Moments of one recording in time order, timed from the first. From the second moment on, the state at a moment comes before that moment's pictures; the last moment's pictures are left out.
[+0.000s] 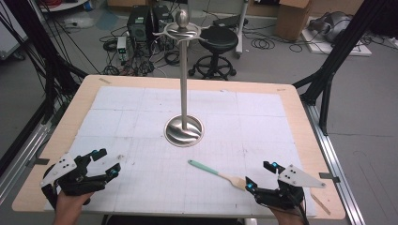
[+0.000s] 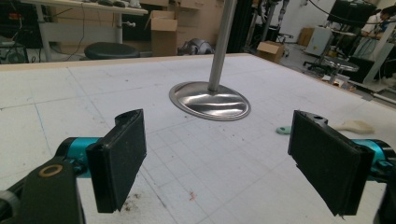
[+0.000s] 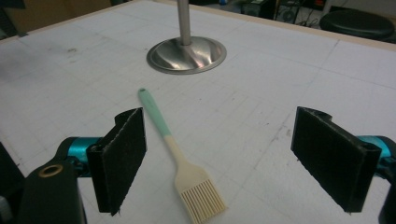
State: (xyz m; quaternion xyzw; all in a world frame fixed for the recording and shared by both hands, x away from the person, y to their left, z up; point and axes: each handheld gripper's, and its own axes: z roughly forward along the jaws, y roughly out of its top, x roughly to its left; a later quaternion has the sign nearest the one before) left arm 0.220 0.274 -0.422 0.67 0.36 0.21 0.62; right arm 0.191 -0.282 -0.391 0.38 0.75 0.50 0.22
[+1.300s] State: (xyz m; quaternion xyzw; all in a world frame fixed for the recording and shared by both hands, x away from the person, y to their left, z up) left arm 0.221 0.271 -0.423 0.68 0.35 0.21 0.61; right arm 0.263 -0.211 -0.426 0.27 0.89 0.36 0.09
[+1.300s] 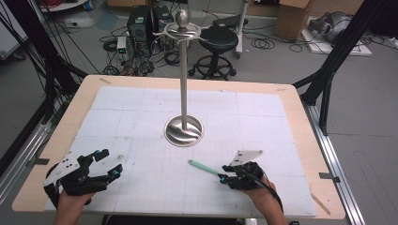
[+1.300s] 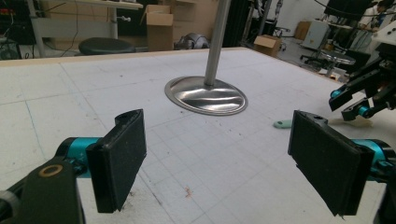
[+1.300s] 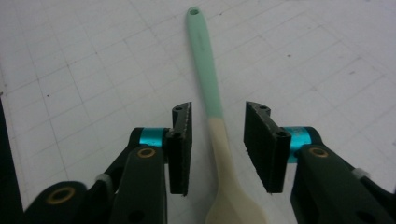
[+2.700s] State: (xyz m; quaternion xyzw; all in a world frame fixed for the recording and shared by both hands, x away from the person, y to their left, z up) left arm 0.221 0.270 -0.424 0.68 0.35 0.20 0.61; right arm 0.273 -0.208 -0.425 0.27 0.89 0.36 0.07
